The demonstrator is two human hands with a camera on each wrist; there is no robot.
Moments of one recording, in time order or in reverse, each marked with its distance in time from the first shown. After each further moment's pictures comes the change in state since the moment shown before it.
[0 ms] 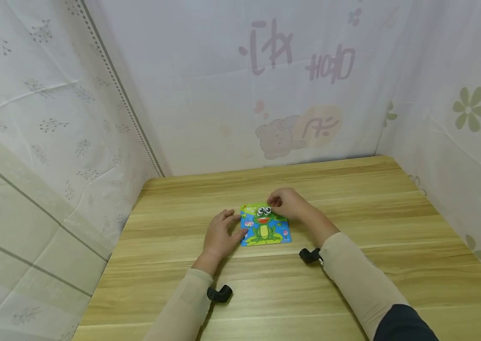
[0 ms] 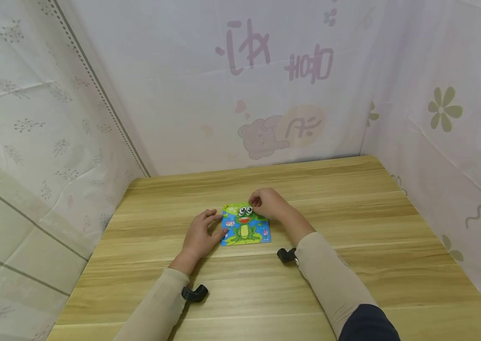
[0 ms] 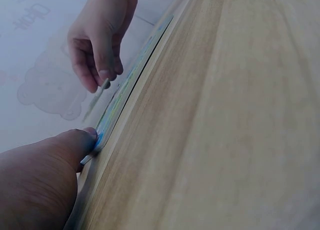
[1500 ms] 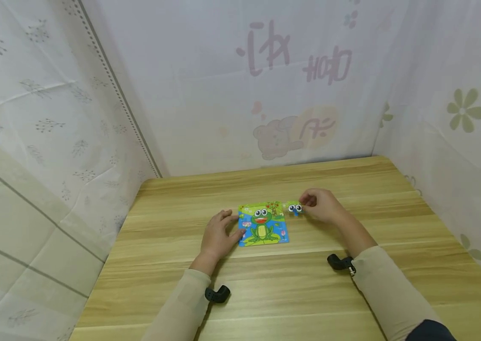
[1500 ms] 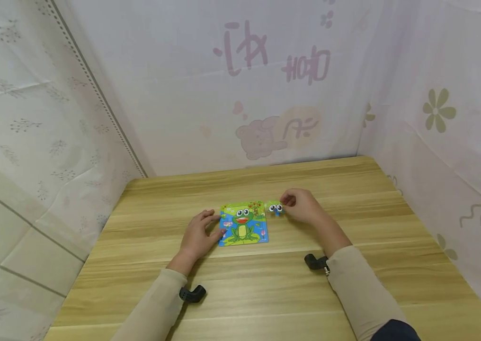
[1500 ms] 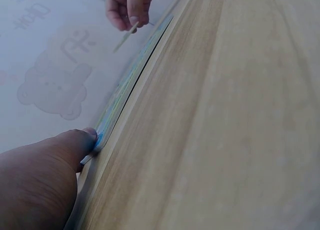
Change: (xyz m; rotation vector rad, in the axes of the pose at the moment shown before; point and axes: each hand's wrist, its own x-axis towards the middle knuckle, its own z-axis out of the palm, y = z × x) left_hand 0.001 -0.003 0.003 0.007 0.002 -0.009; right_hand -0.067 0.052 -0.052 0.058 0.170 0.071
